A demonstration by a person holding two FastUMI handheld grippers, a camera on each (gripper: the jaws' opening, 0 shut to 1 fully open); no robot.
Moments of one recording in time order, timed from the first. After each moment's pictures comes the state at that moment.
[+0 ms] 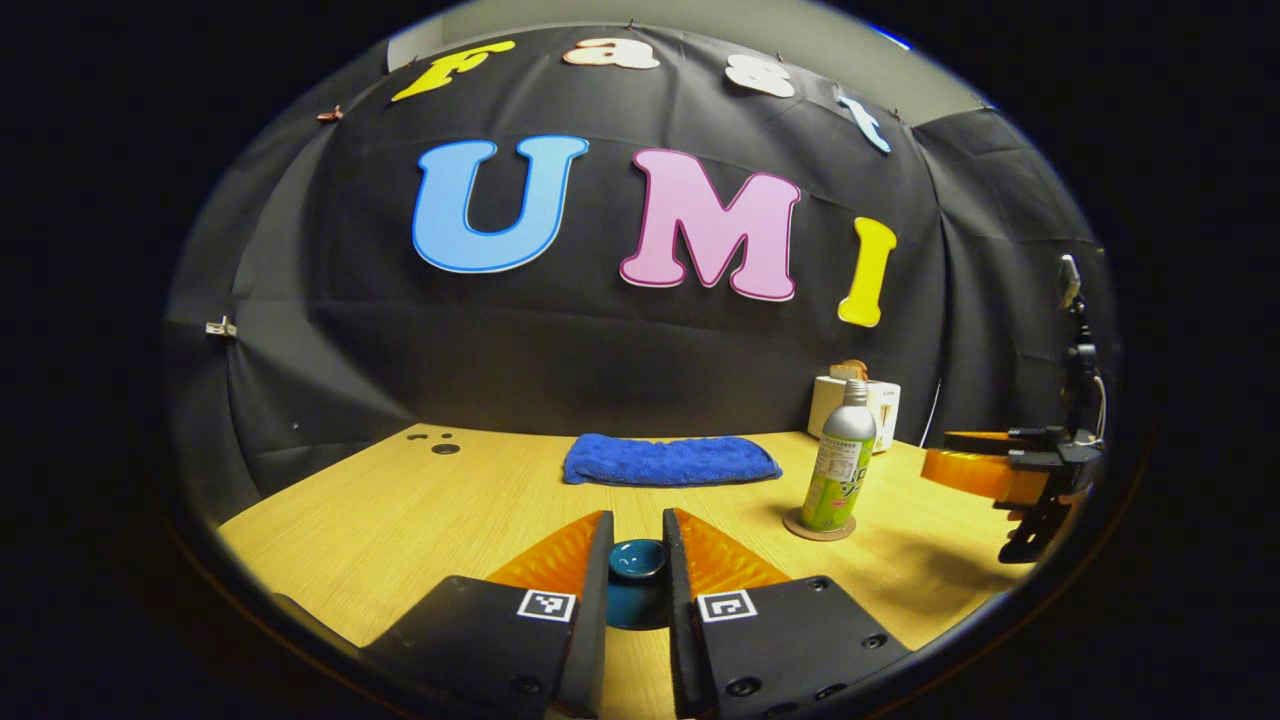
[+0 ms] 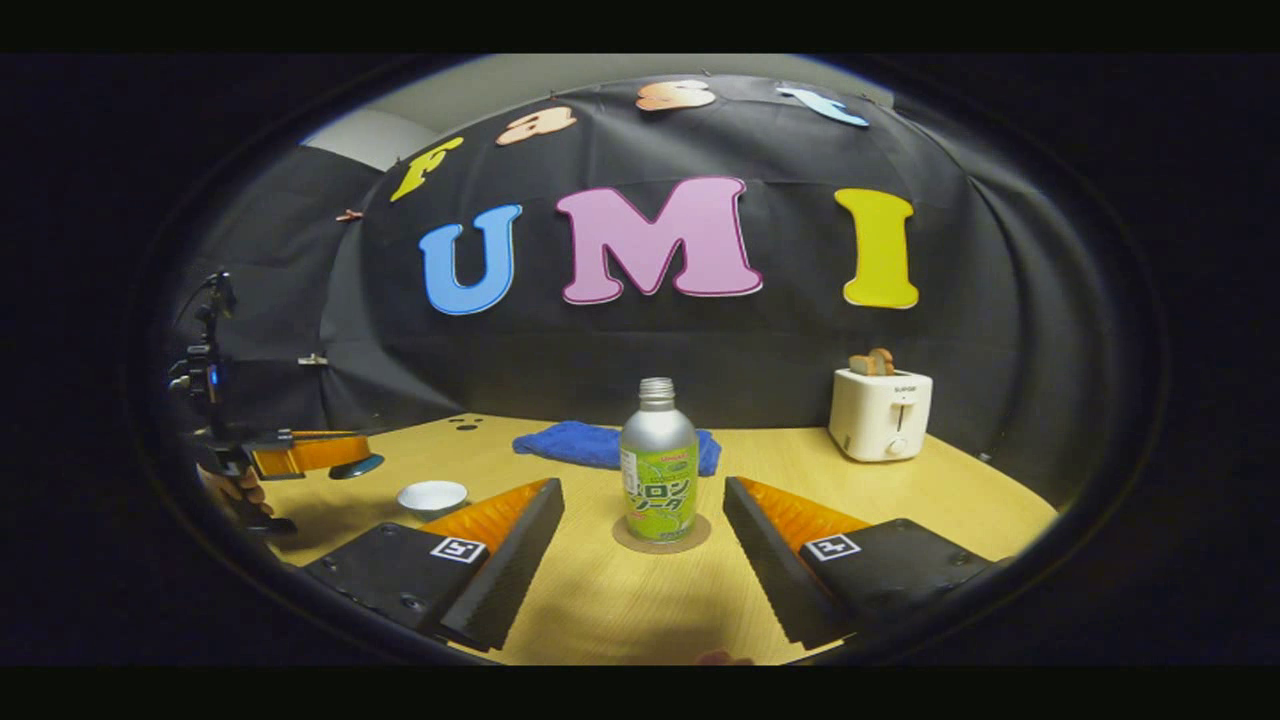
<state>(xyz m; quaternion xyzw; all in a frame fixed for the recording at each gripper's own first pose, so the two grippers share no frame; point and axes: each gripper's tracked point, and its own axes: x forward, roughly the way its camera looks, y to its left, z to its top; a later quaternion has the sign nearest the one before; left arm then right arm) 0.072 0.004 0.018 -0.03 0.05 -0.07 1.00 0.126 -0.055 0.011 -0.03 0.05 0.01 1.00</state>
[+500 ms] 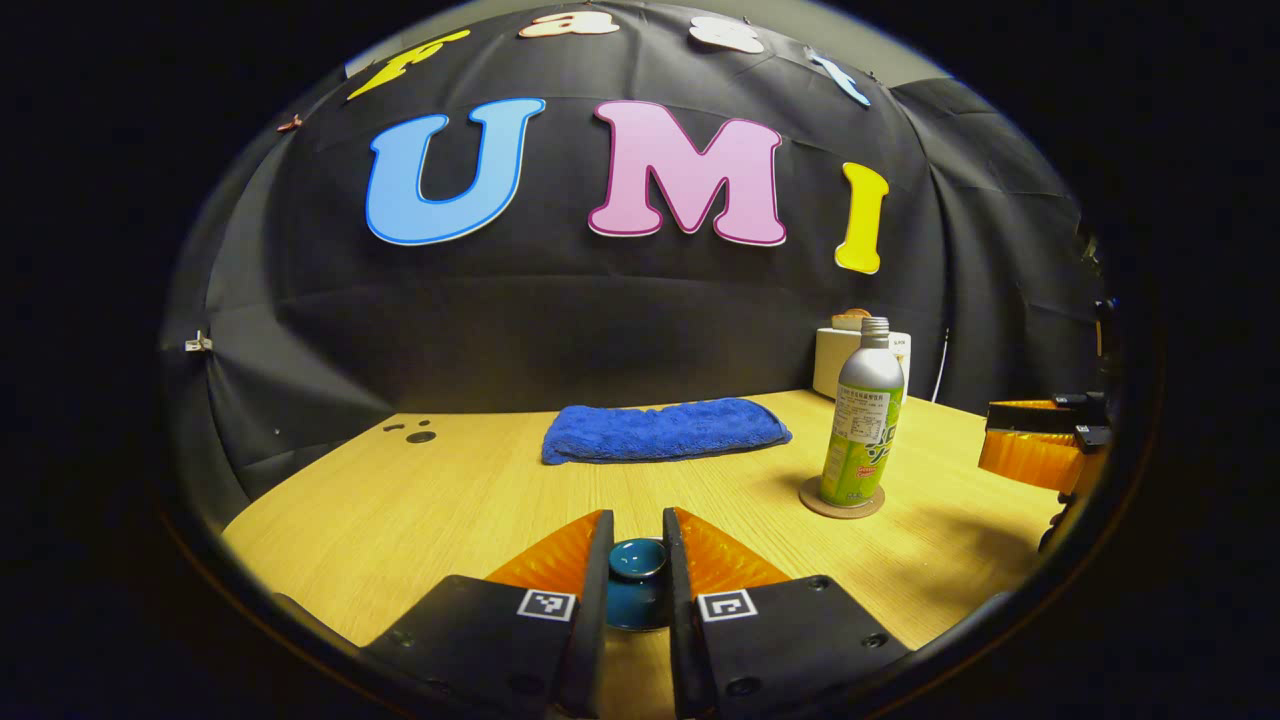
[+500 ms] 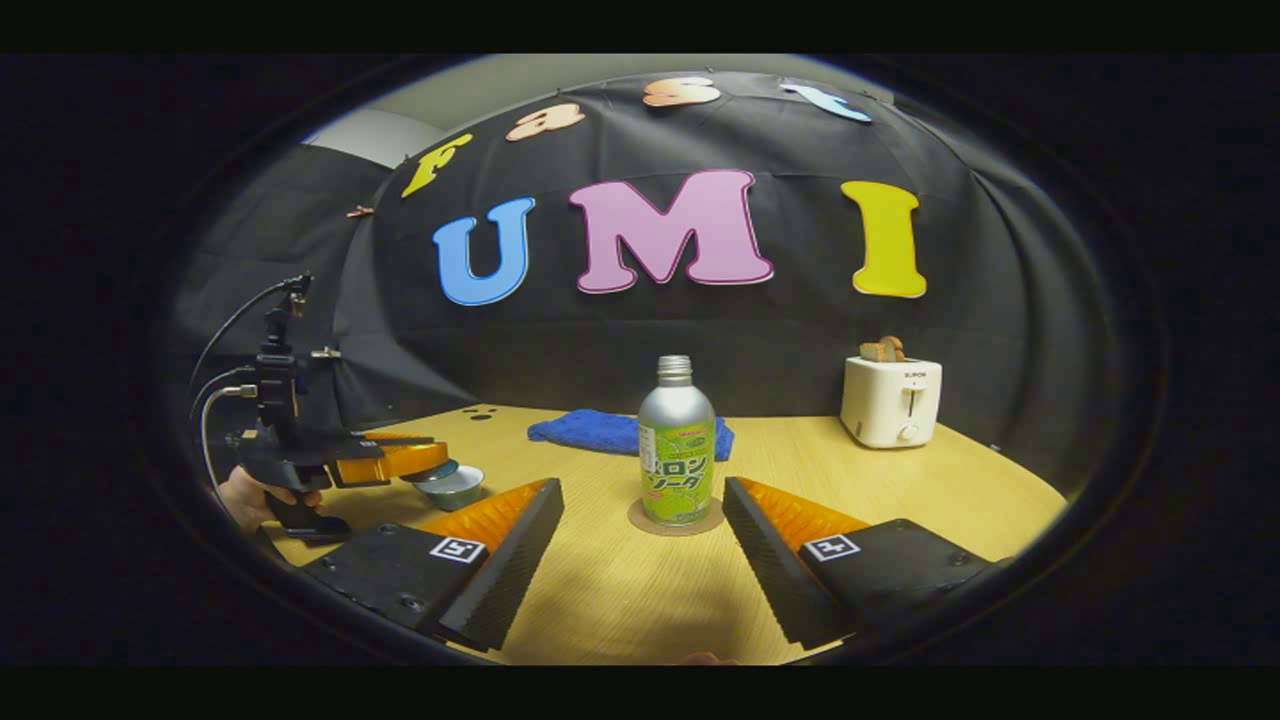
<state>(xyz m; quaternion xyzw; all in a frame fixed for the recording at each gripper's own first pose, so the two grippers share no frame) 0.116 -0.022 -0.019 0.00 0.10 -0.08 0.99 0.118 -0.037 -0.014 -0.01 0.07 0.03 1.00</state>
